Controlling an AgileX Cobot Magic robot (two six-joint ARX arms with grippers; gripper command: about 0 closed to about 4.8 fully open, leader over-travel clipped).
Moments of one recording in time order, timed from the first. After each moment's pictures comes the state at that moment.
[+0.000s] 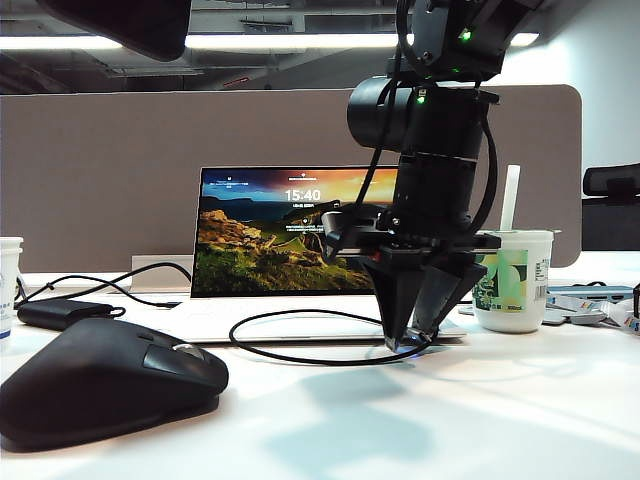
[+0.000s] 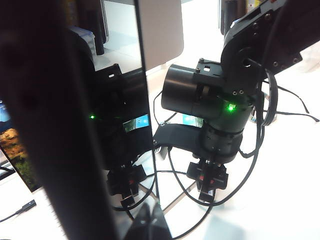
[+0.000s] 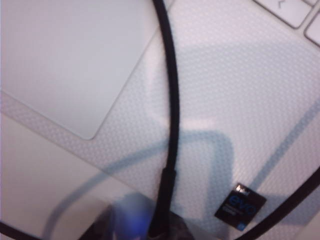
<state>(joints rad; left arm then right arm) -1.00 0.57 0.61 -0.19 -0.34 0.08 0.59 1.91 1.35 -0.72 0.00 0.06</state>
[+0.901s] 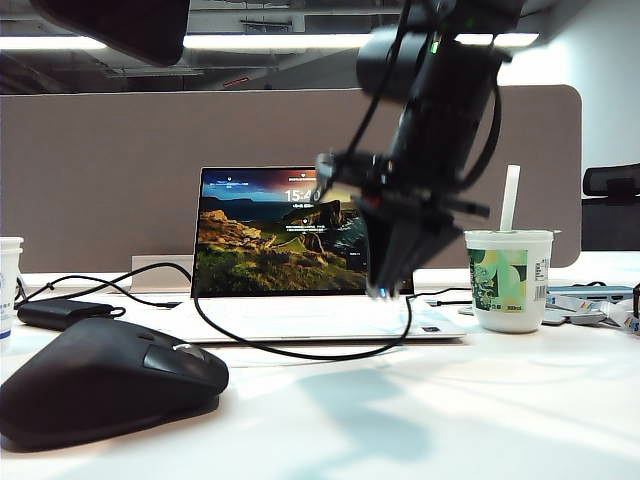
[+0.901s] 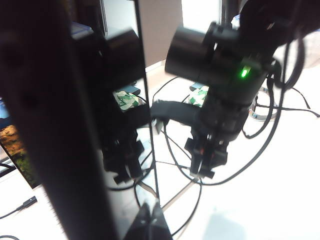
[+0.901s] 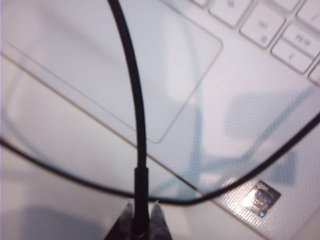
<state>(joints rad) -1.00 0.57 0.61 -0.20 -0.34 0.08 0.59 1.81 1.35 -0.71 -0.14 0.06</state>
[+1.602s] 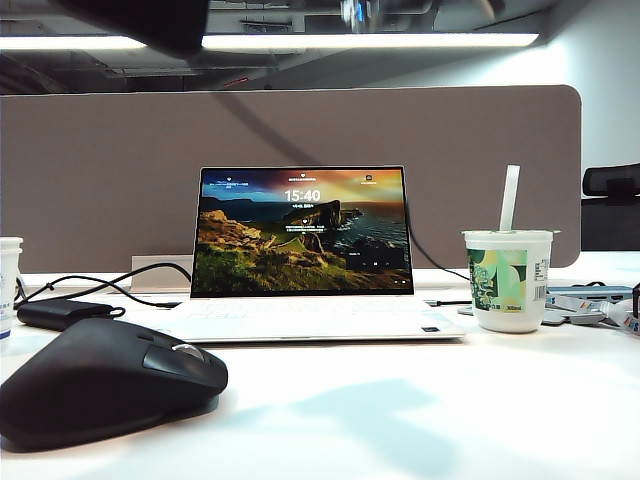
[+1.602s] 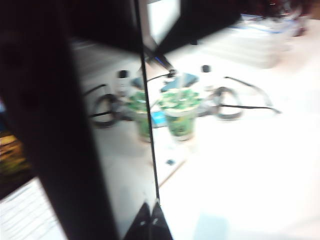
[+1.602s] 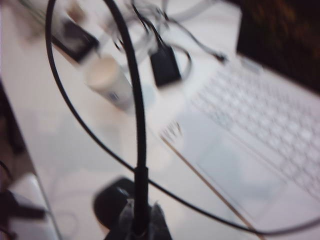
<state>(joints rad) -1.00 0.57 0.61 -0.20 -0.20 0.08 0.53 1.35 1.35 -0.60 -0.52 0.12</state>
